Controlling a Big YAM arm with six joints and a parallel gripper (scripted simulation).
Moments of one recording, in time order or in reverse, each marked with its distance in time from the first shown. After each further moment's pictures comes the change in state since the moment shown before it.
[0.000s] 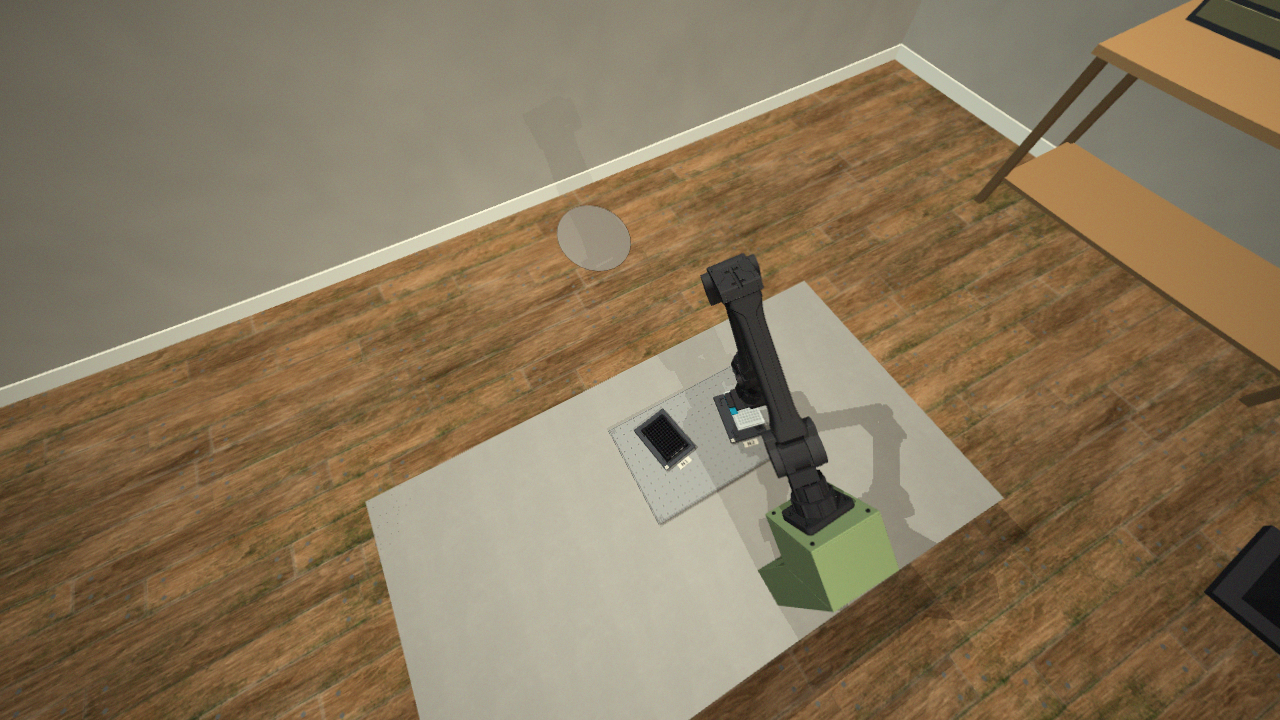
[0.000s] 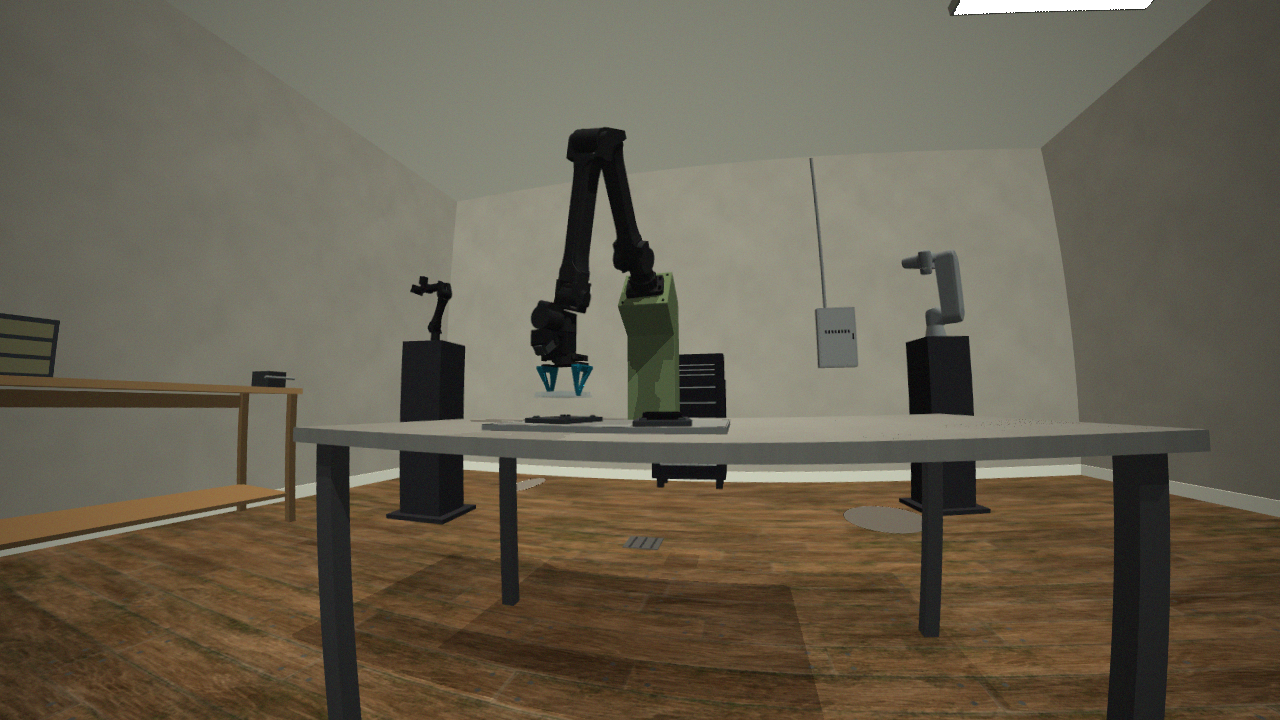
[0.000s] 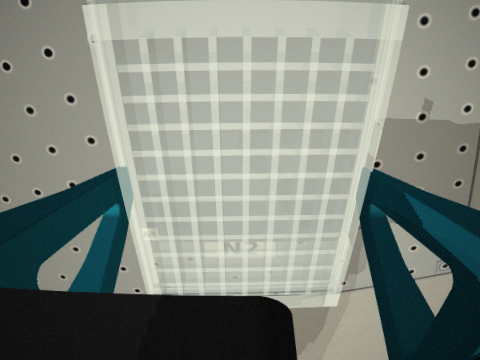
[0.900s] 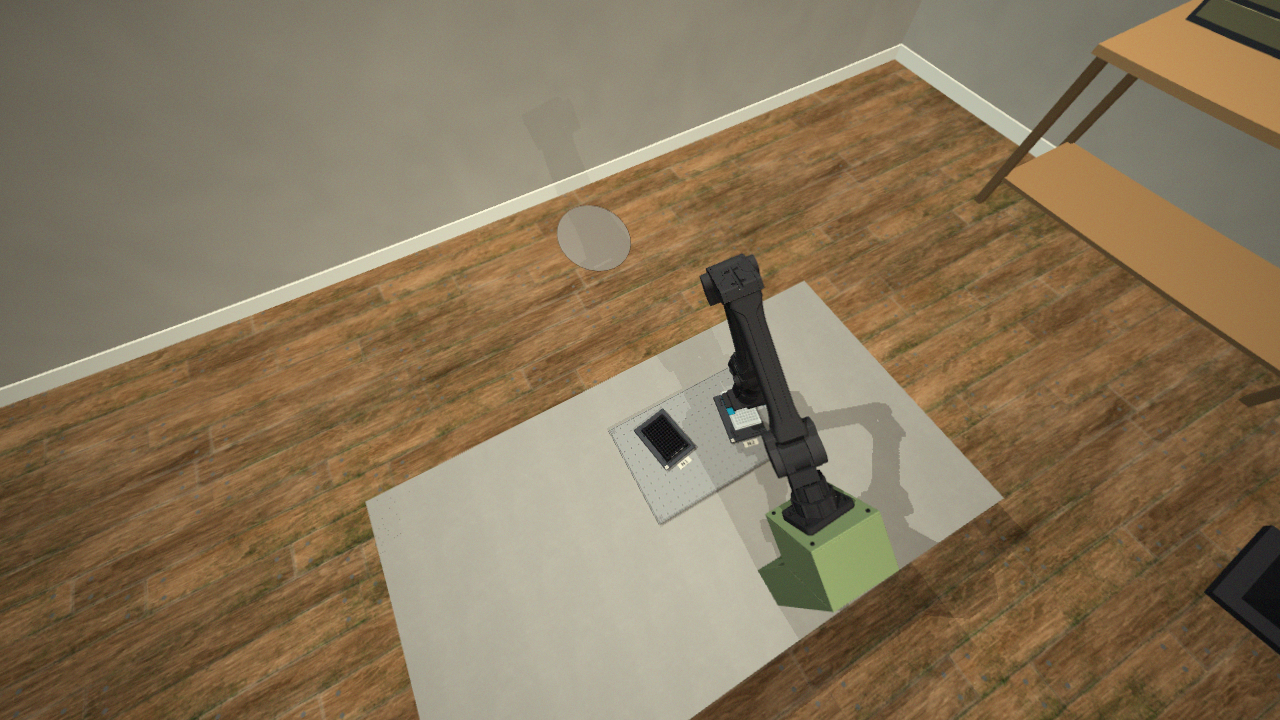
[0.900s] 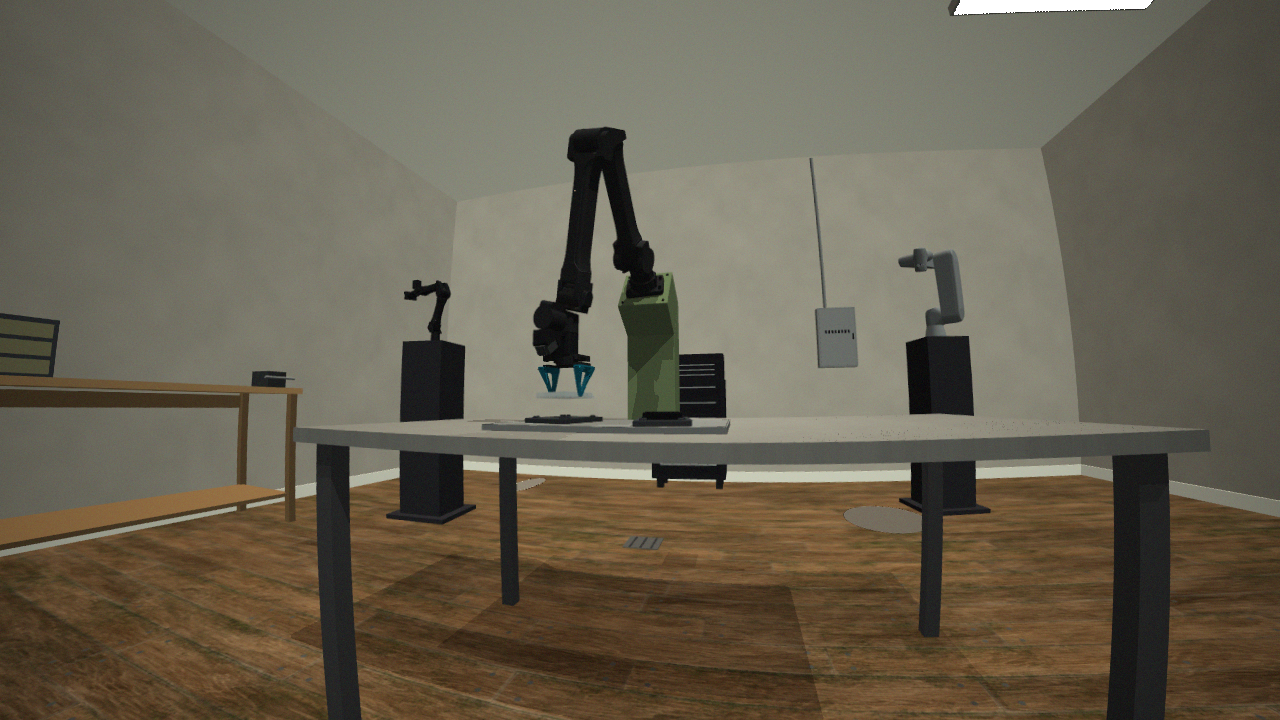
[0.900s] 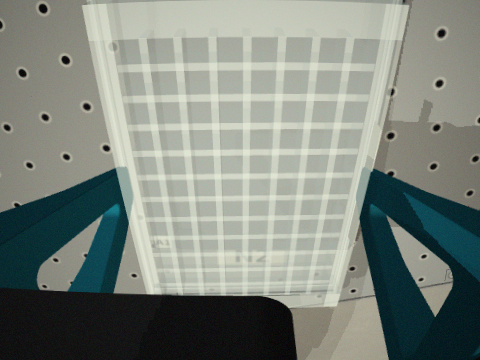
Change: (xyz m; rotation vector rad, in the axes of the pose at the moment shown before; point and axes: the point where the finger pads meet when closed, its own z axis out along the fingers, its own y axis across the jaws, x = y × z) arm -0.004 0.008 0.002 -0.003 -0.009 -0.007
